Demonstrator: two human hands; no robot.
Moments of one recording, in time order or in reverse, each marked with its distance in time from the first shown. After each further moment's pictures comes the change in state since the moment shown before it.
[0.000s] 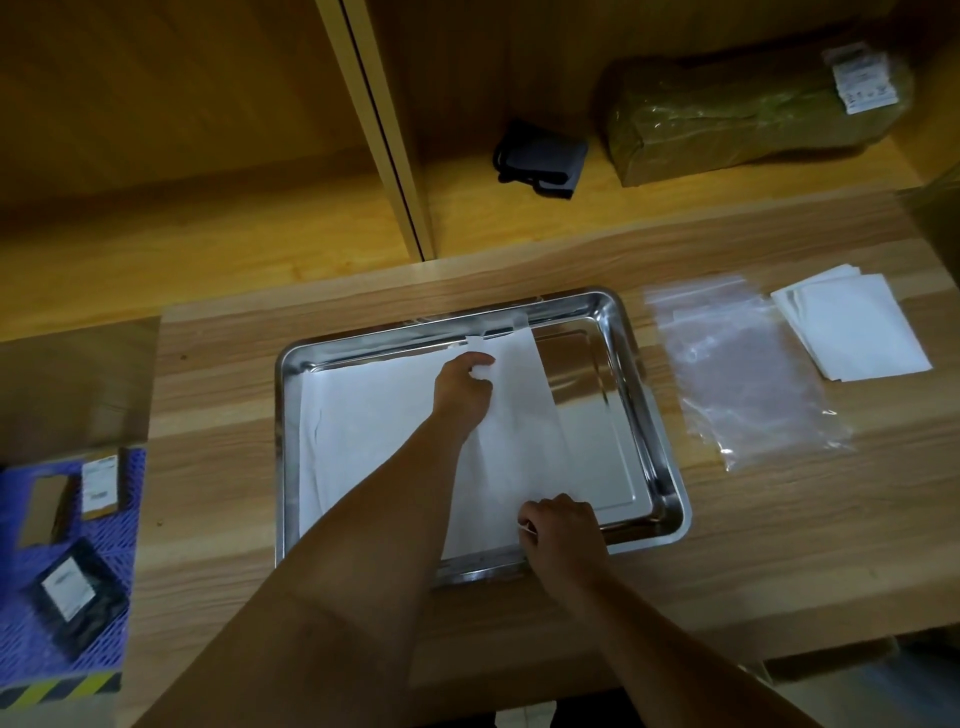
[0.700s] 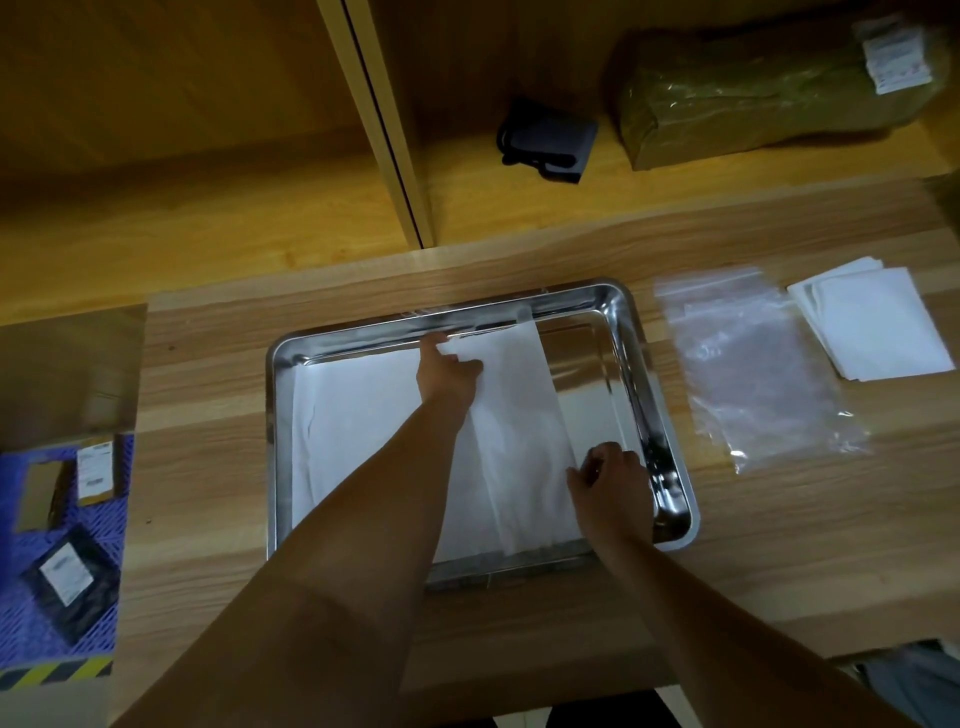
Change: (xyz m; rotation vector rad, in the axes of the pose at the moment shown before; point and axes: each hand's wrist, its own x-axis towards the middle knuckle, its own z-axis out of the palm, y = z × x) left_hand 0.021 -0.003 -0.005 -0.256 0.120 -0.200; right_hand 0.035 0.036 -0.025 0.211 0.234 0.521
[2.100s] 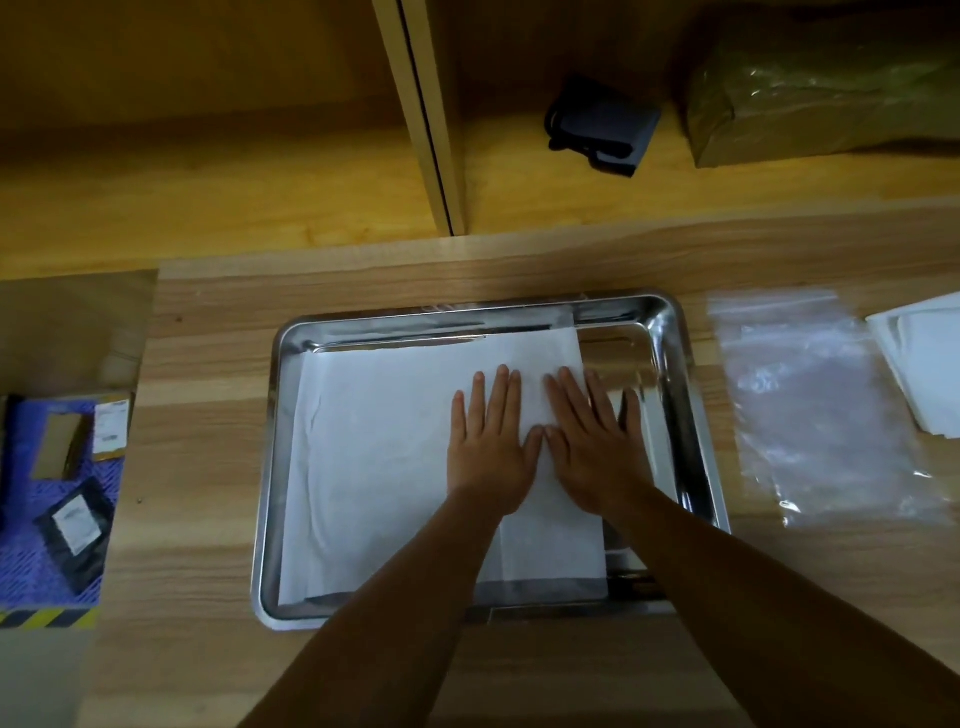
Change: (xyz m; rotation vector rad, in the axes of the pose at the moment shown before) left_hand -0.020 -0.092 0.016 1.211 -0.017 0.666; right_hand 0.092 -0.018 0.033 -0.545 -0.097 -0.685
